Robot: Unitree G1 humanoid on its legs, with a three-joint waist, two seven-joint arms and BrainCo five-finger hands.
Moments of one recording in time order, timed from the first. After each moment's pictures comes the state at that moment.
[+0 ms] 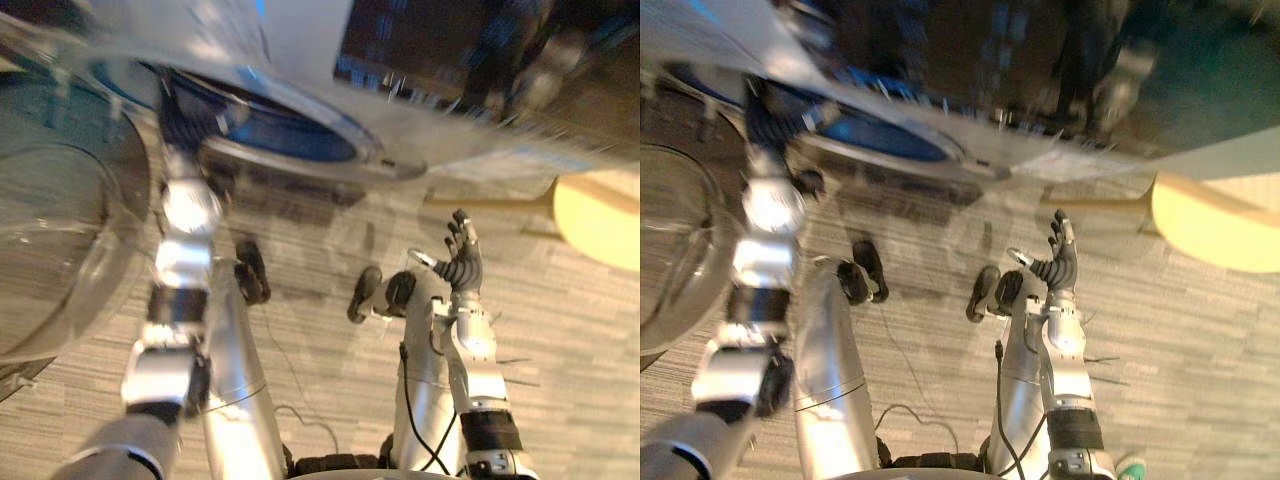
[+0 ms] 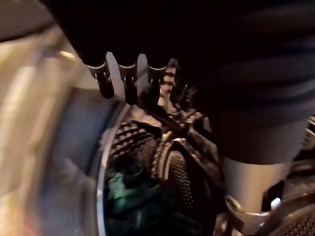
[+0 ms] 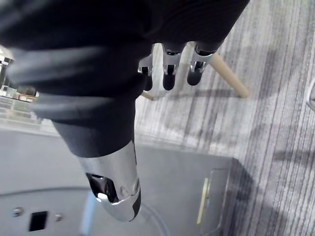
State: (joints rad) left arm -0.32 0.10 0.09 0.24 0.13 -0.01 0.33; right arm -0.05 -0.01 -0.10 0.18 -0.01 -0.14 -0.19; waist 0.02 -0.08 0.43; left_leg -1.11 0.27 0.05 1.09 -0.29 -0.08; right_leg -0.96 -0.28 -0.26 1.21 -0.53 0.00
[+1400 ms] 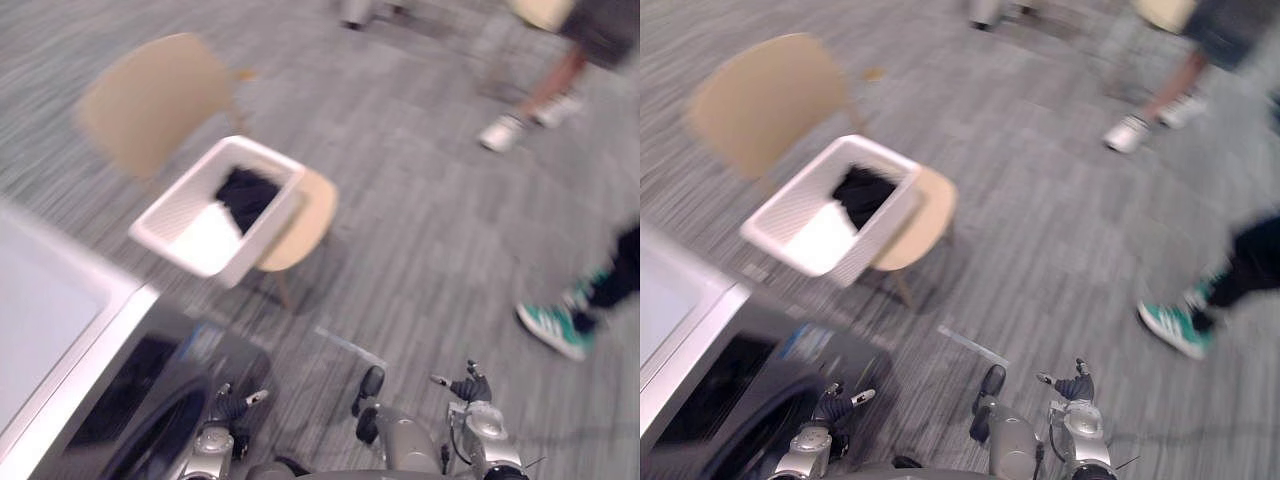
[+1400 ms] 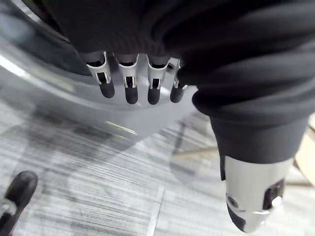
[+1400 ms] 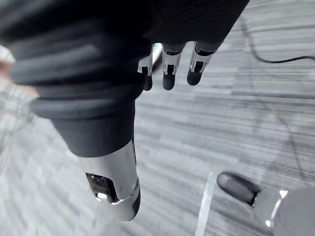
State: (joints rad) left arm 0.00 0.14 0.08 0.92 0.15 -0.04 0.13; right arm -0.01 -0.09 -0.23 0.79 0.00 -0.06 -0.21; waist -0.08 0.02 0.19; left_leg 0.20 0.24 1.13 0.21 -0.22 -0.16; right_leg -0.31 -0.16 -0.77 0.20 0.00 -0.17
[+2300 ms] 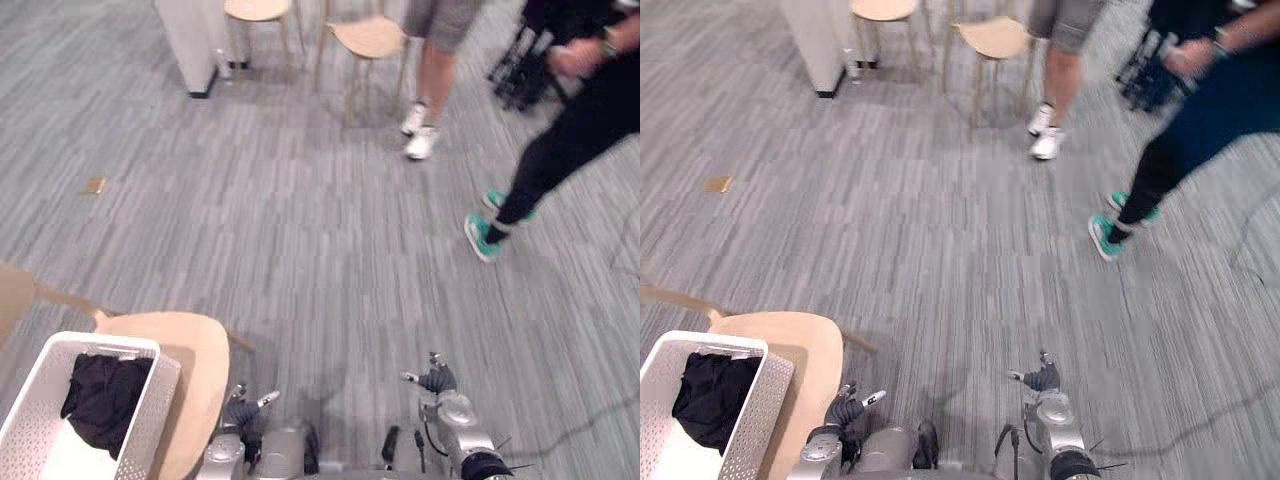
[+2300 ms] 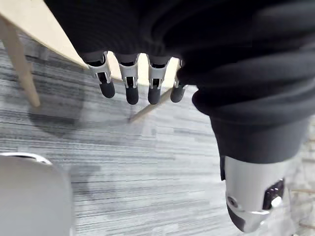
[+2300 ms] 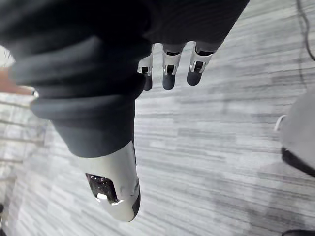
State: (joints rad) left arm 0.08 0.06 0.05 0.81 0.07 -0.05 0.14; right arm -0.07 -0.05 -0.08 0.83 -0.03 -0.04 -0.19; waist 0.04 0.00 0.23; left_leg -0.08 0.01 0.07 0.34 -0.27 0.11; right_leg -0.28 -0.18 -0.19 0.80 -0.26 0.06
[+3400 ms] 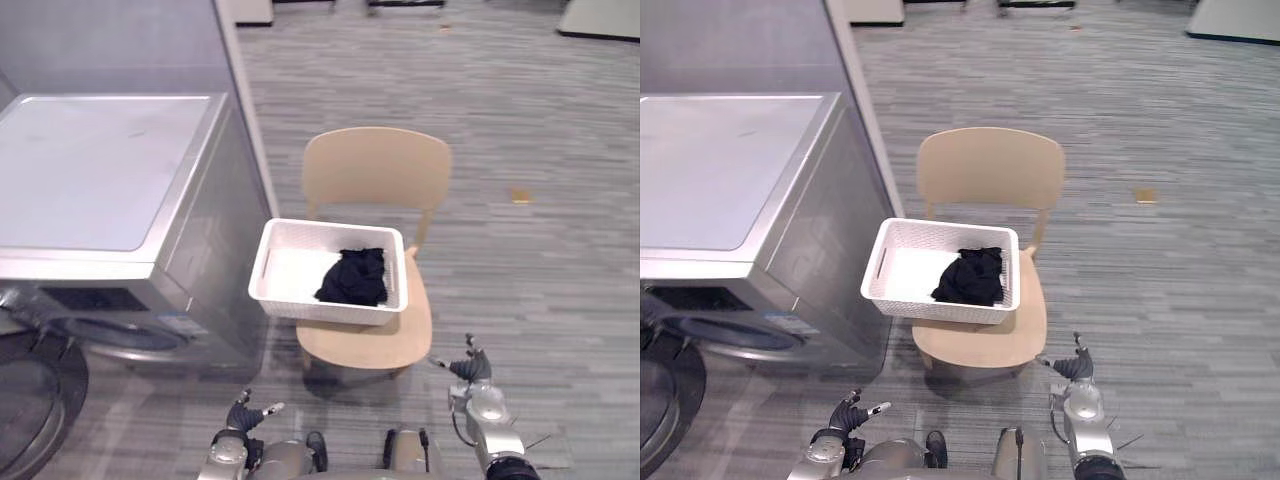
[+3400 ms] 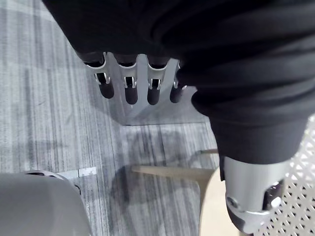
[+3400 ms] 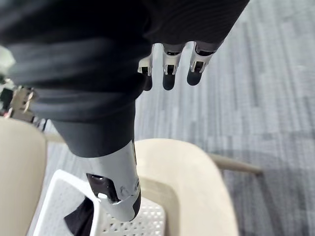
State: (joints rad) left arm 0.07 0.10 -0.07 0.91 0.09 -0.04 0.15; right arm -0.01 -0.15 -0.17 0.57 -0.11 -0.04 -0.22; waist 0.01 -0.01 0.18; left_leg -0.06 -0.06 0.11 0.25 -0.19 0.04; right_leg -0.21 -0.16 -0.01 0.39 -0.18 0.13
